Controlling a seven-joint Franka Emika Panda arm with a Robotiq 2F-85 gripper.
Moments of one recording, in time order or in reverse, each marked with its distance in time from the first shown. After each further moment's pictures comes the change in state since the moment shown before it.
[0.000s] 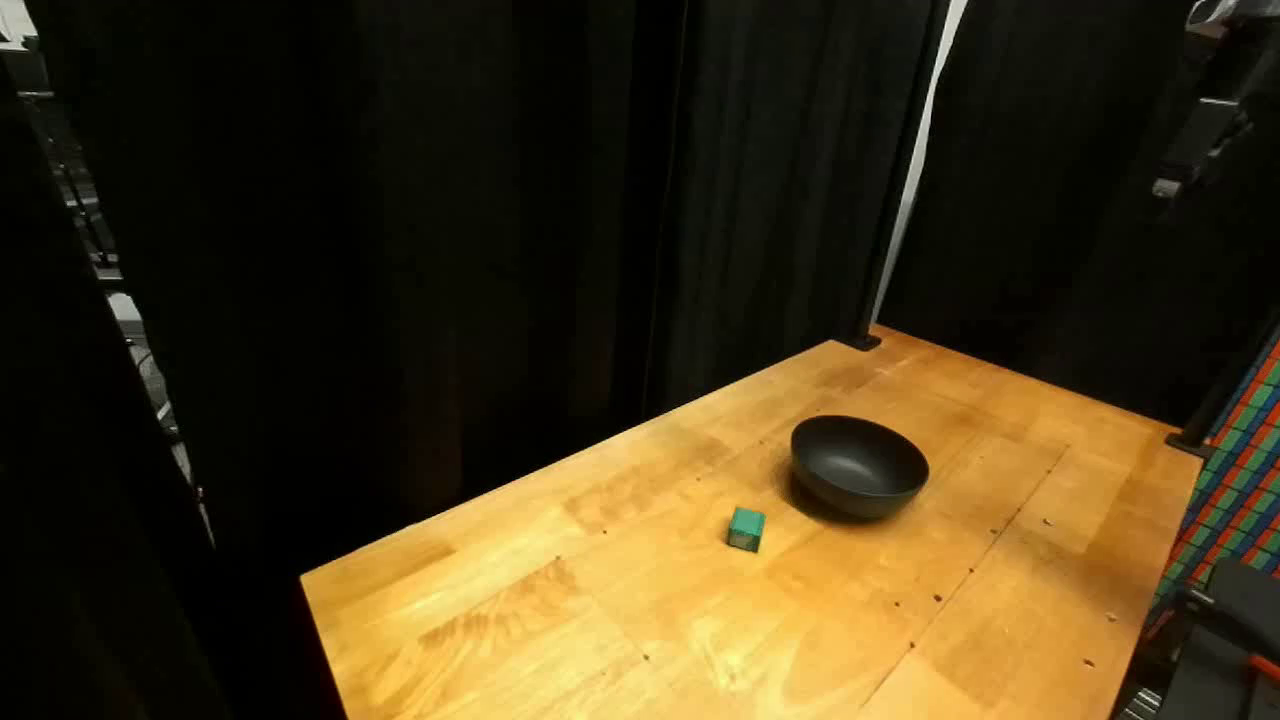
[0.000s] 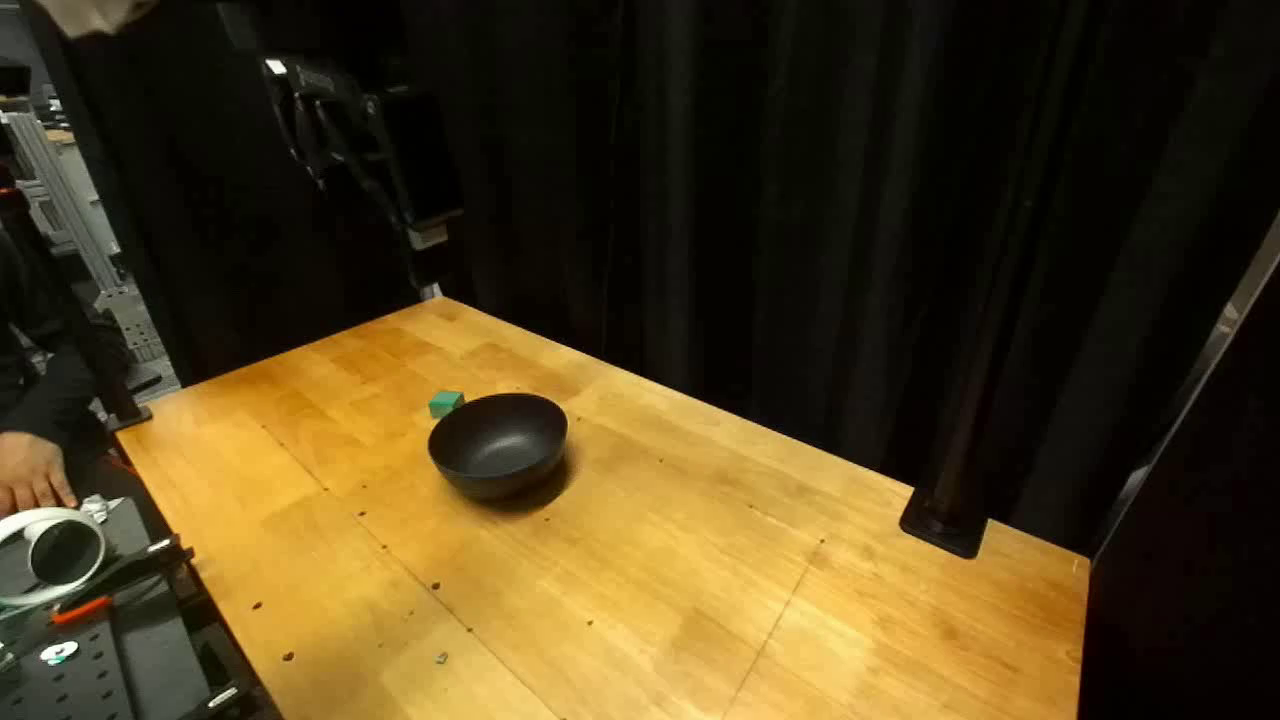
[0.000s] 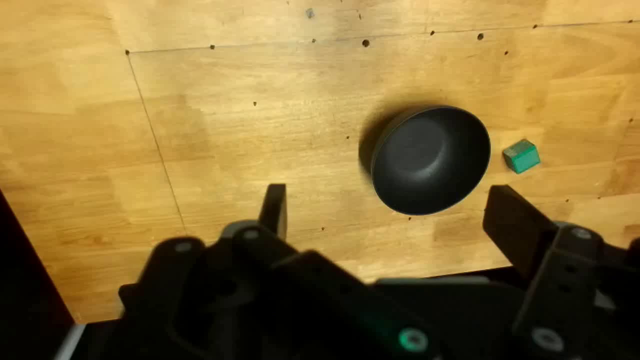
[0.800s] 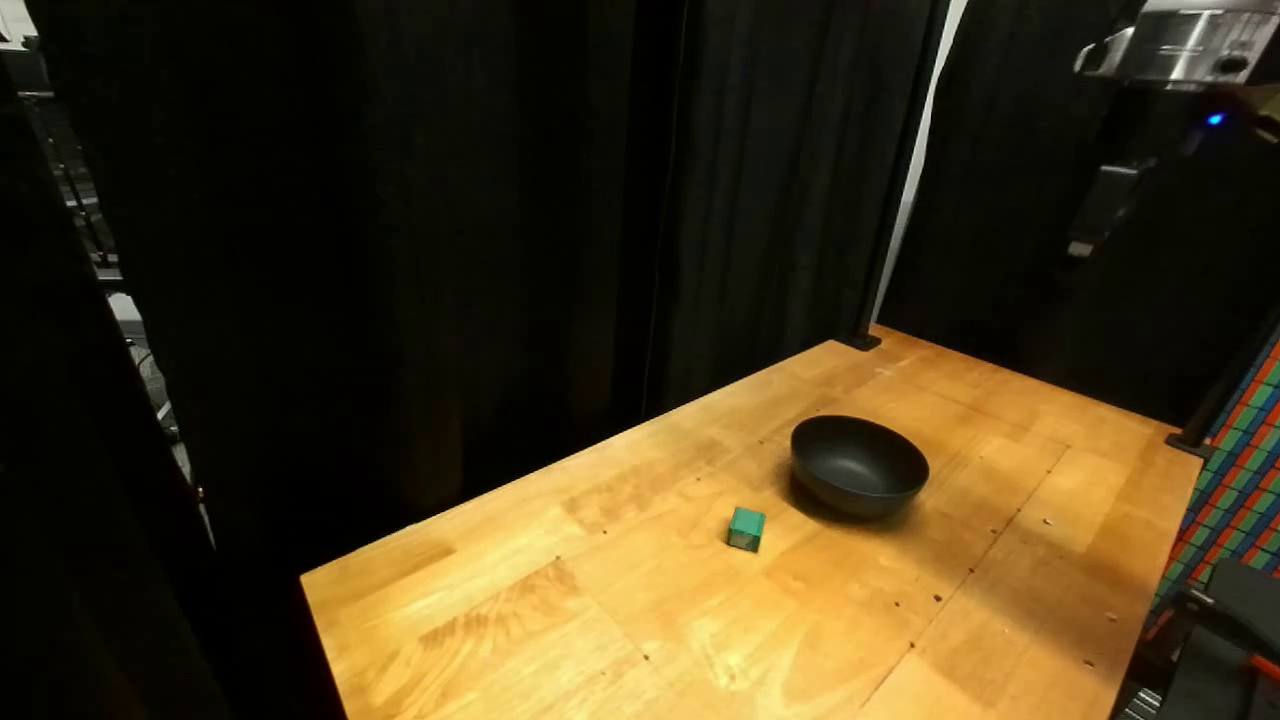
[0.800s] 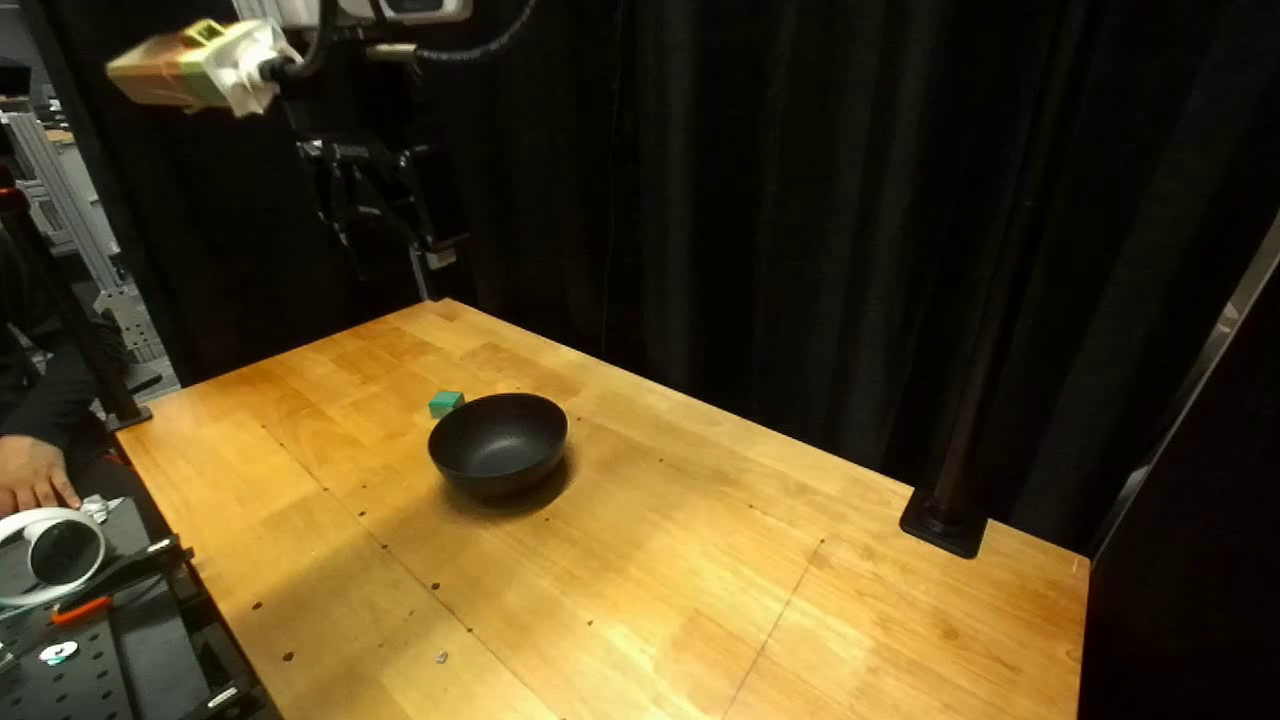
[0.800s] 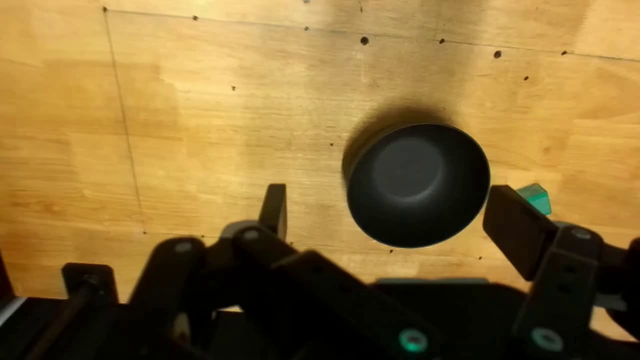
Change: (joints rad) arm 0.020 0.085 0.211 -0.075 -0.075 0.139 0.110
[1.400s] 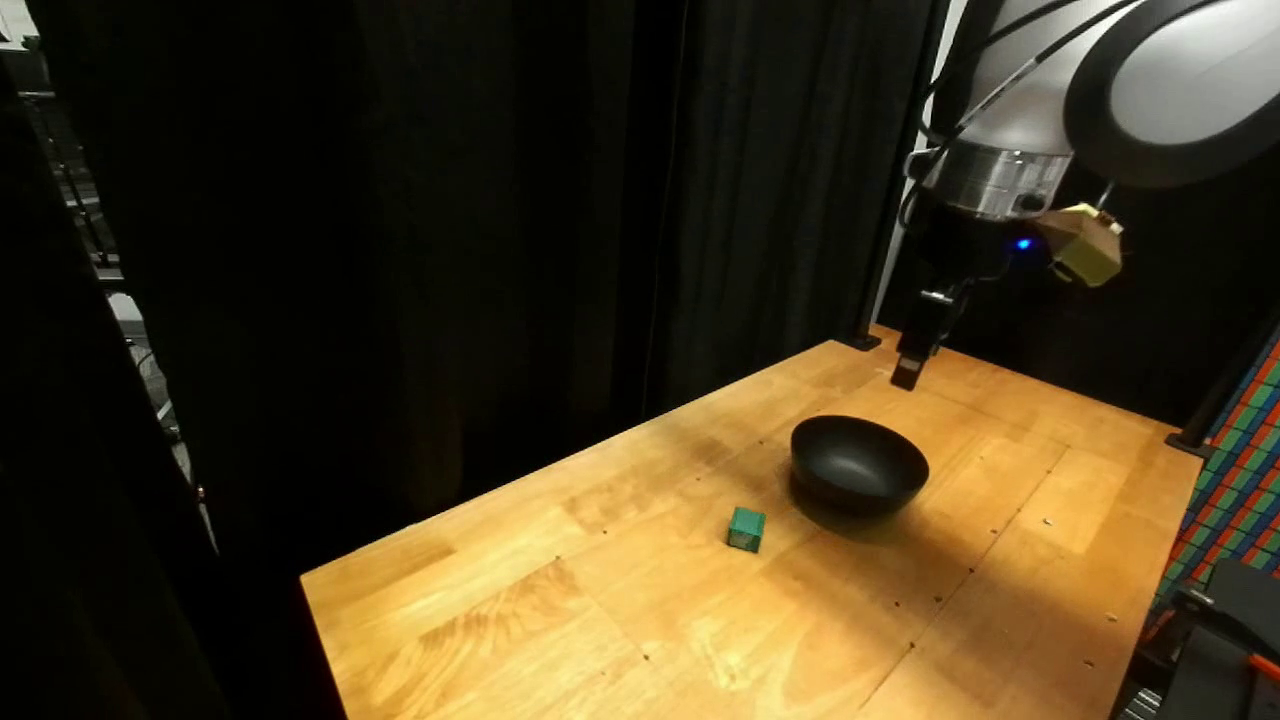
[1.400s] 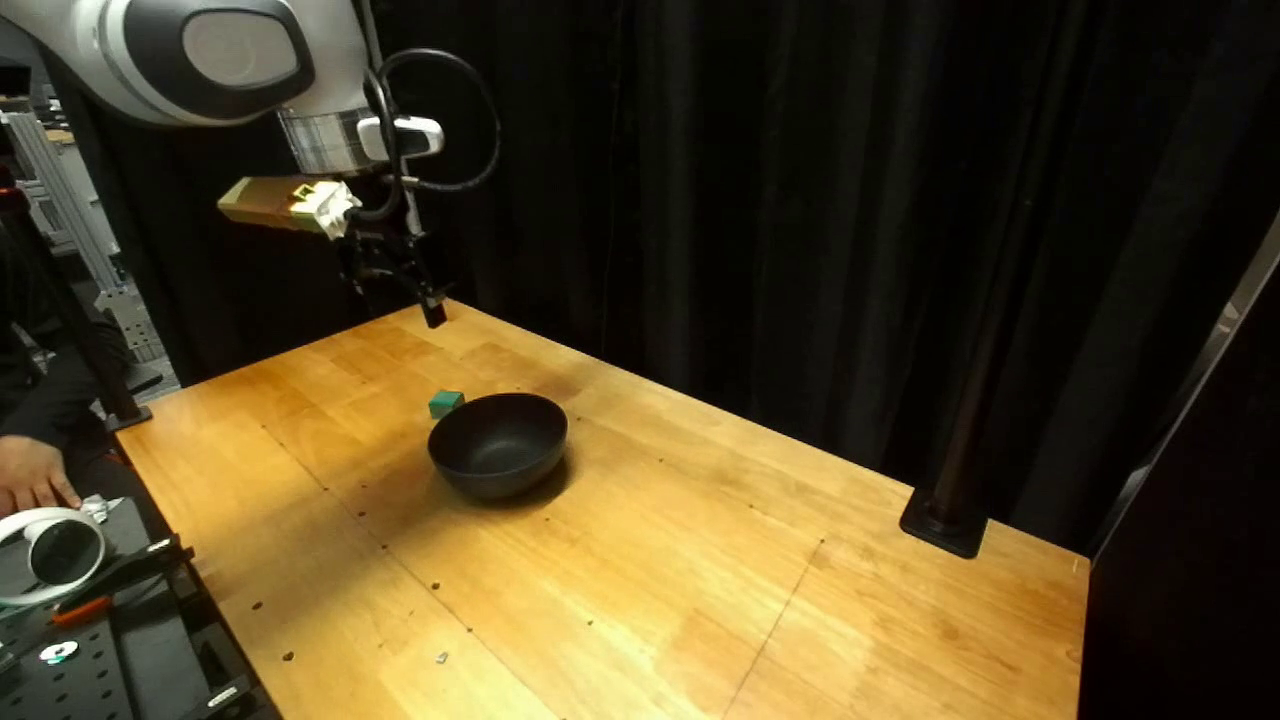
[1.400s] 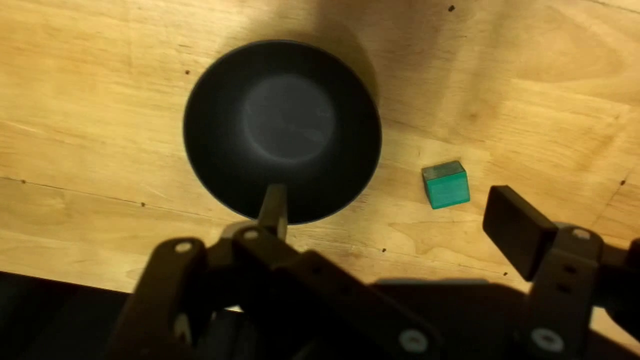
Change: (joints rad) arm 0.133 0.272 0.208 -0.011 0.037 0.317 0.198
